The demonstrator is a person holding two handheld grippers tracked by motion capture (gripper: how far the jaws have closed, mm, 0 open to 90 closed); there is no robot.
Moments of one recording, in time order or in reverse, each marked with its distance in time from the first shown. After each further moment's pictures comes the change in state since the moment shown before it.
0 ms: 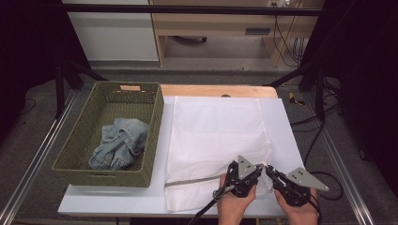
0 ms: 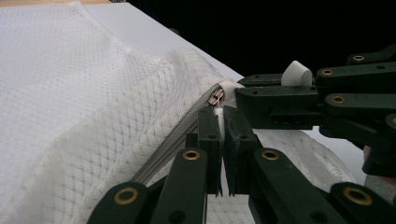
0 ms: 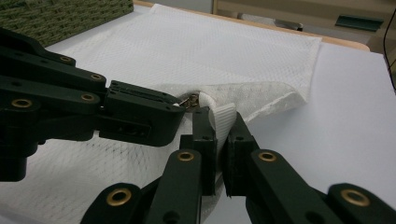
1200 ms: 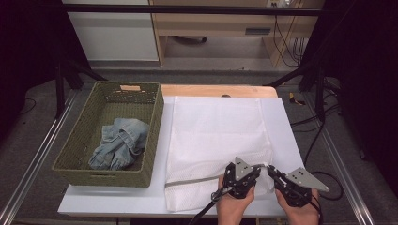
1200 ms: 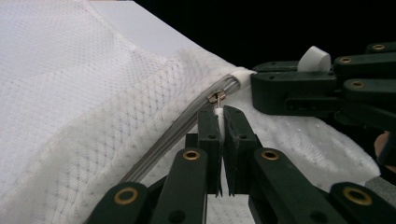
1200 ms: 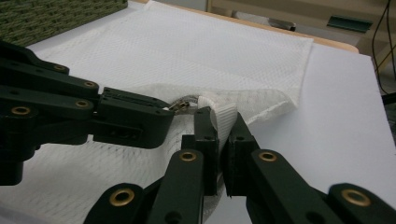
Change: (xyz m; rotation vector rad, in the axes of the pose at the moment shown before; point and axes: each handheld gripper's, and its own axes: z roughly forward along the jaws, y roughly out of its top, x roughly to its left) left arm 0.003 -0.006 -0.002 -0.011 0.010 -0.027; right arm 0.001 0.004 -0.005 0.013 -0.033 -0.019
